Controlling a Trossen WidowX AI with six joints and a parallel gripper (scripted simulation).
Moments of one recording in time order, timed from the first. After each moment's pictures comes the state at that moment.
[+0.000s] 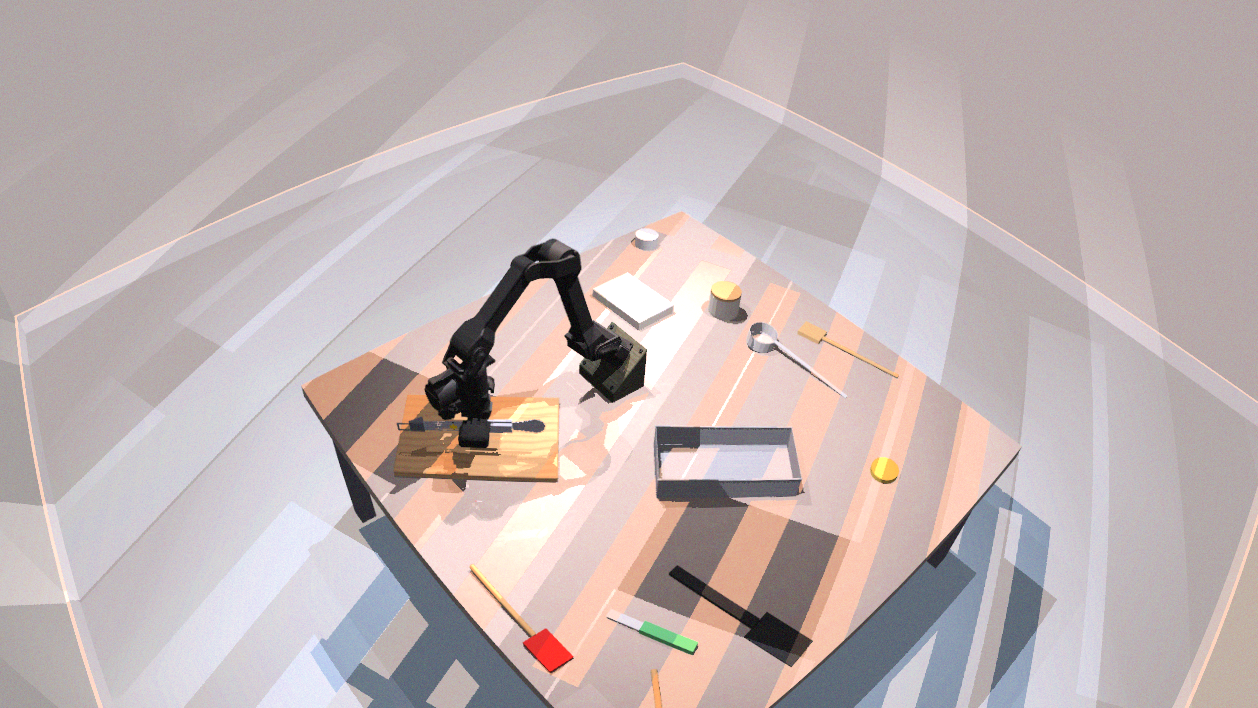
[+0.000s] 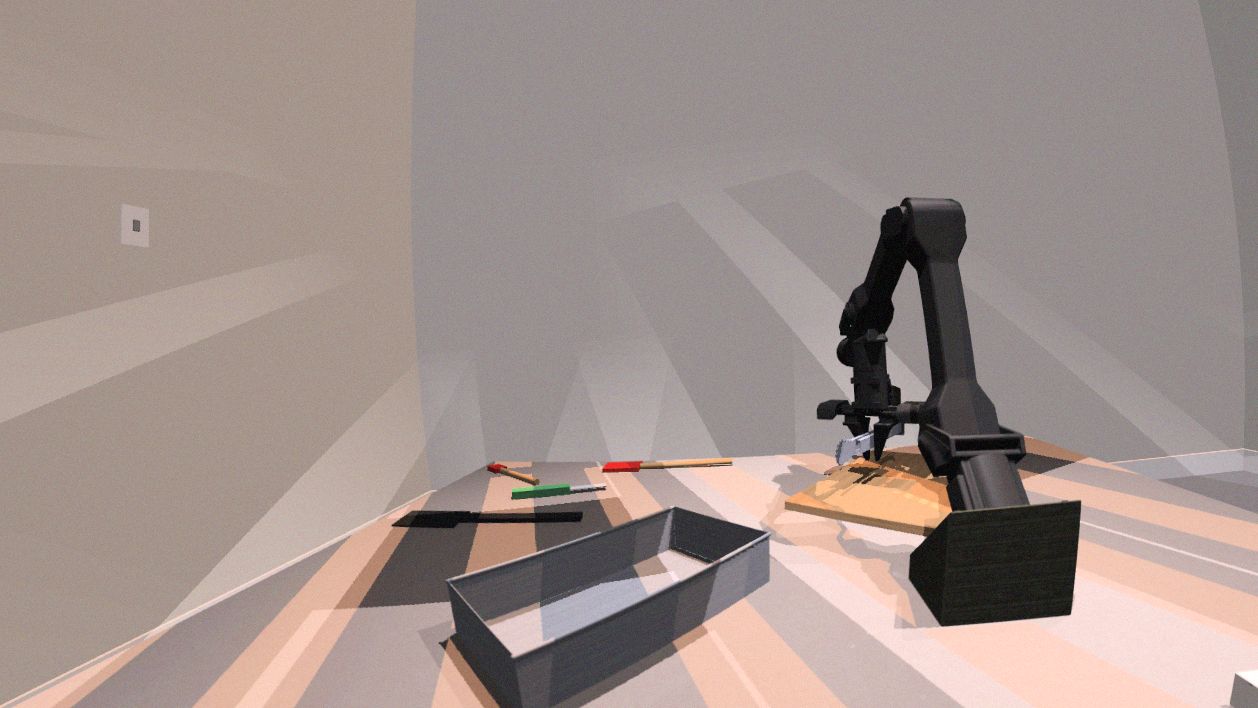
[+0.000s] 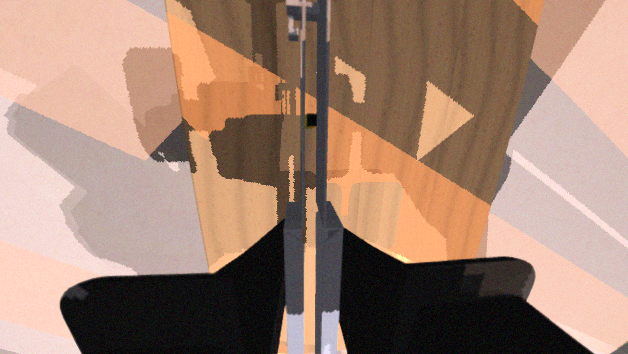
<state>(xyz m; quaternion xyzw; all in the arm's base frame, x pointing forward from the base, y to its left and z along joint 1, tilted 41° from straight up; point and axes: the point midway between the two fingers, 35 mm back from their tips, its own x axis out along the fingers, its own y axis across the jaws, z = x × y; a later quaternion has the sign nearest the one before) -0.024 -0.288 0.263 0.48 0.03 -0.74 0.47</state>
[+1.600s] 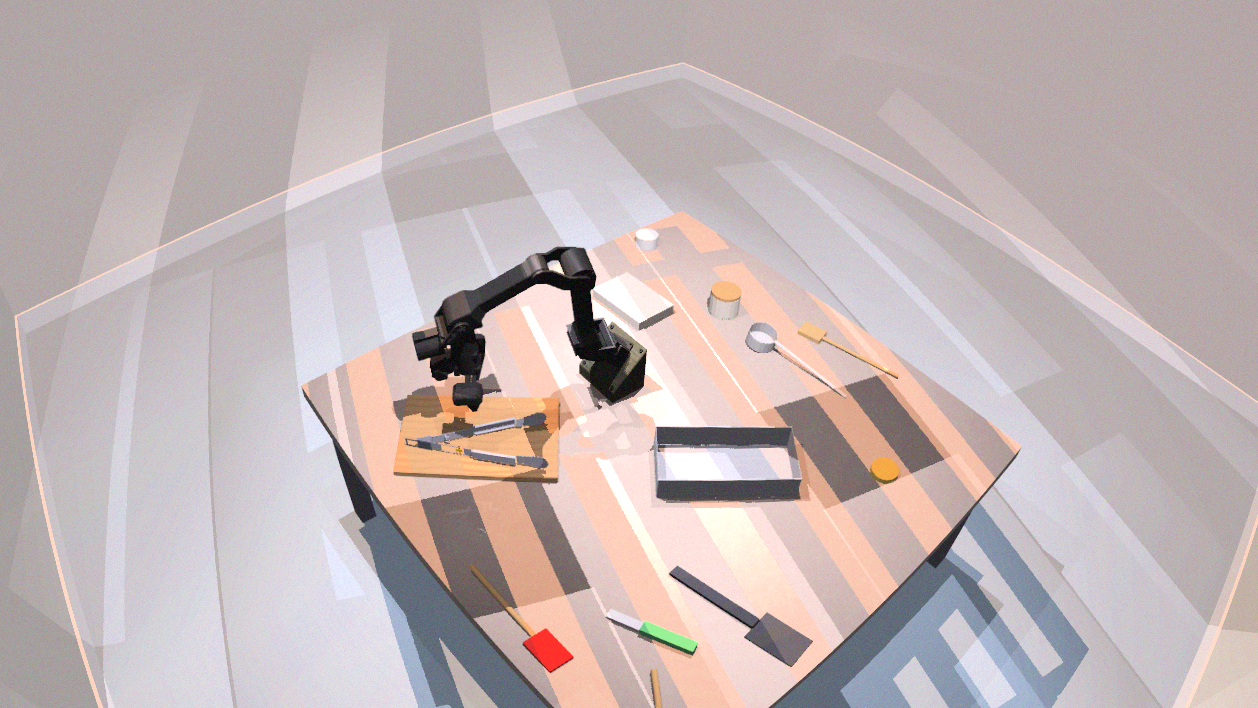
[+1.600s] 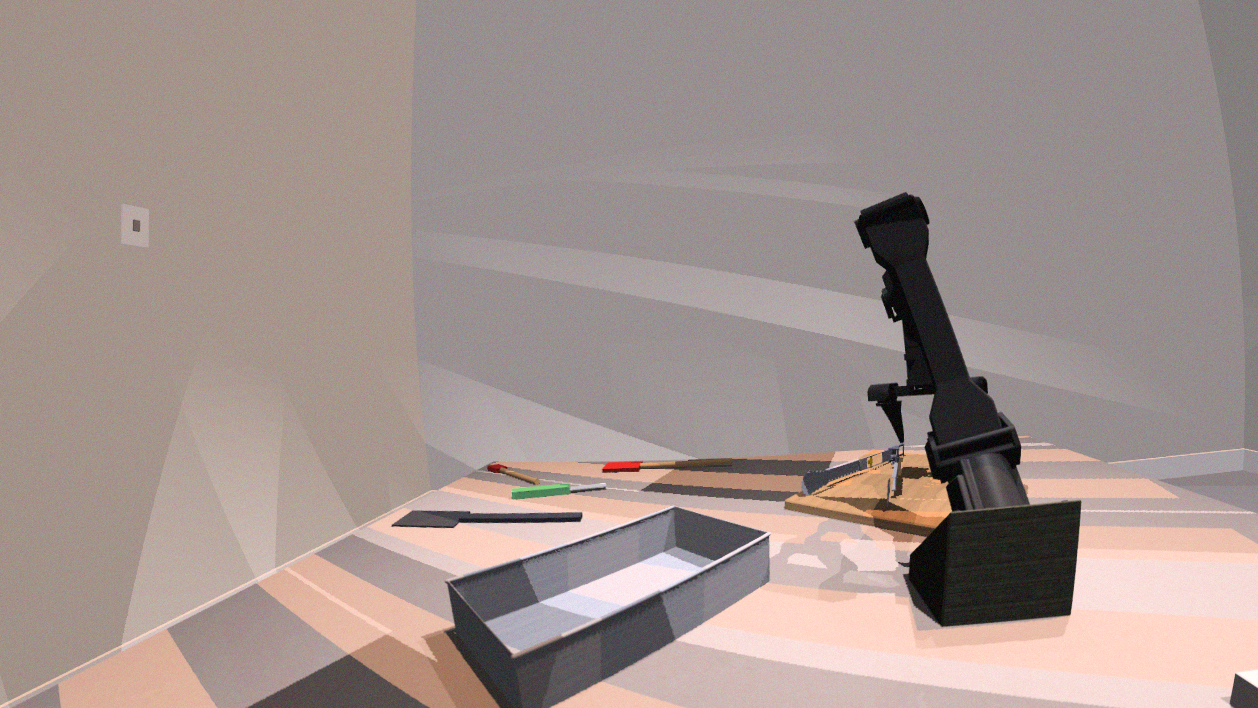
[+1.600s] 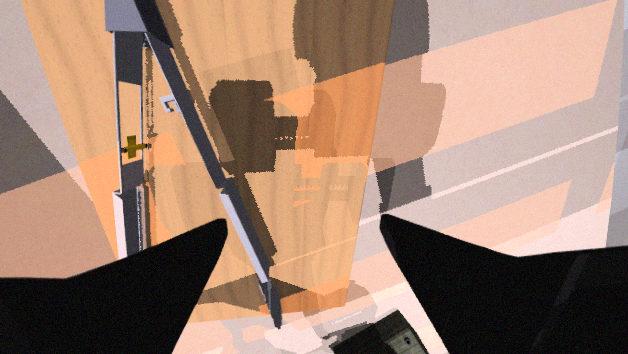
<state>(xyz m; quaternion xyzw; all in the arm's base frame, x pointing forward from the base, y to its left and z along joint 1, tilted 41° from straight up) -0.098 -0.223 0.259 0.50 0.08 -0.74 0.45</state>
